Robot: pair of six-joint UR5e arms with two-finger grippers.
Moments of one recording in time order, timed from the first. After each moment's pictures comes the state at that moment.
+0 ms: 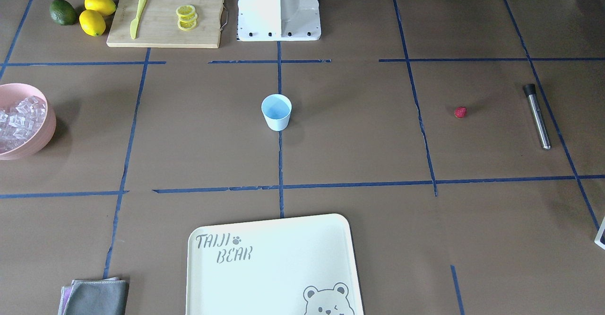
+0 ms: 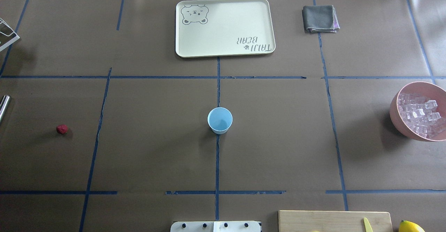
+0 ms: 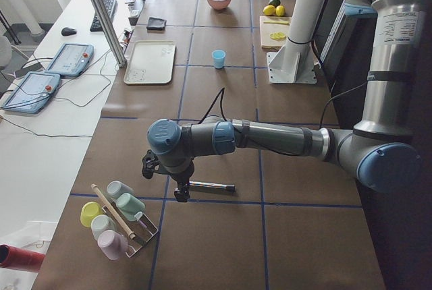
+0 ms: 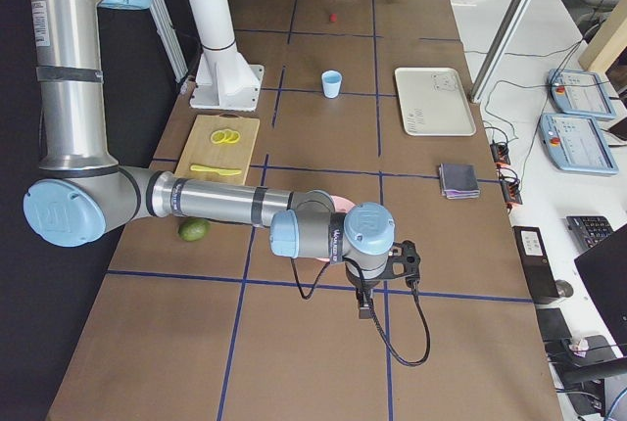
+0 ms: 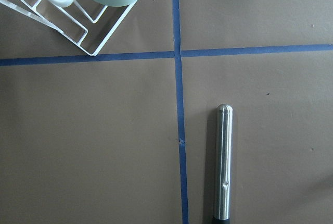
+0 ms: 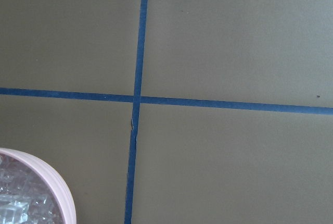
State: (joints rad) left arm -1.60 -1.61 -1.64 -1.33 -2.40 0.17; right arm 1.65 -1.56 1.50 -1.49 2.36 -0.09
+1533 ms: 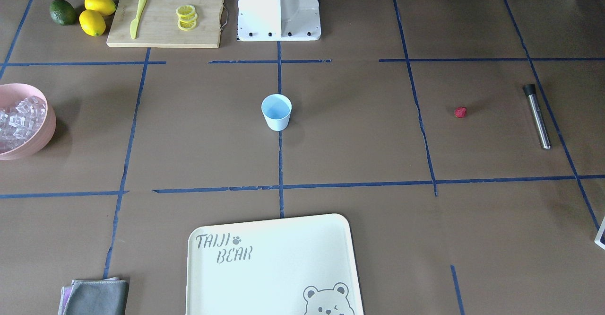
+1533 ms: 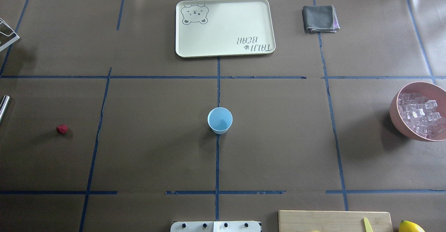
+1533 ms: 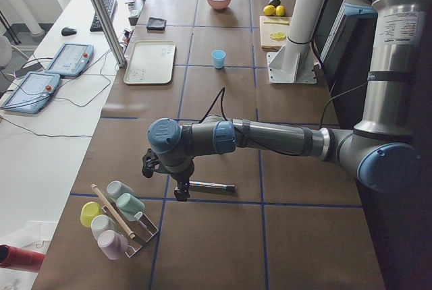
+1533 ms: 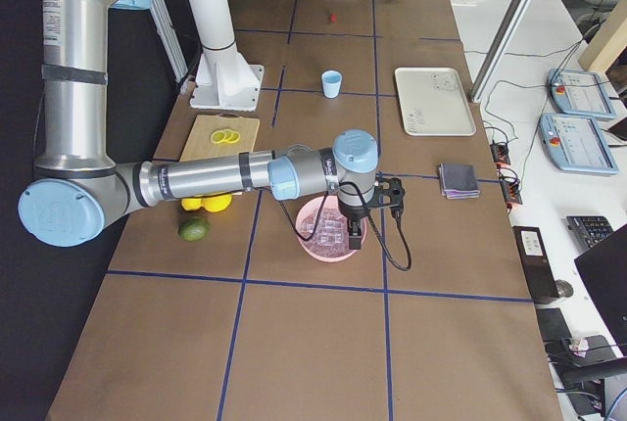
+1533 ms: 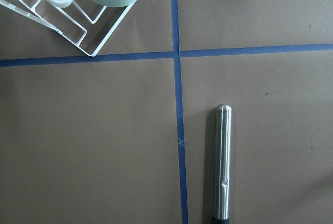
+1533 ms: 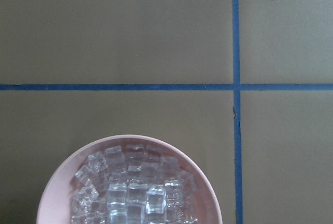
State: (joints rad) left arm -1.60 -1.61 -1.65 -1.33 -2.40 0.17; right arm 1.42 -1.67 1.86 -1.49 2.33 0.31
